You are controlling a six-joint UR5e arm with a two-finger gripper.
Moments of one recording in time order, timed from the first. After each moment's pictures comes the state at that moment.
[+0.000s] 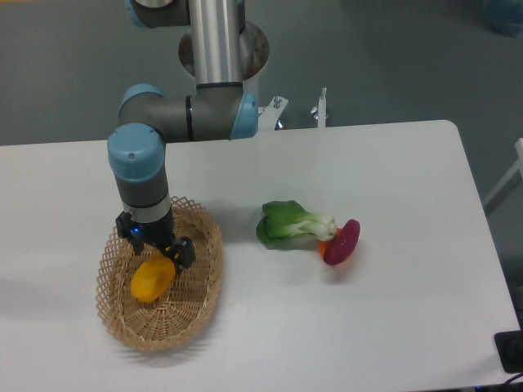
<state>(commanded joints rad) 2.05 -1.93 -1.86 -0.70 1.52 0.55</state>
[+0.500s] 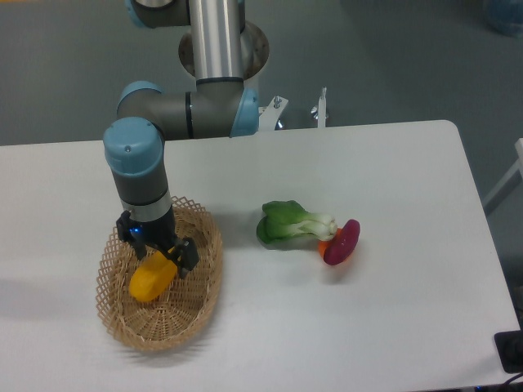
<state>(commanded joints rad) 2.08 -1.89 -1.80 -0.70 1.65 0.56</state>
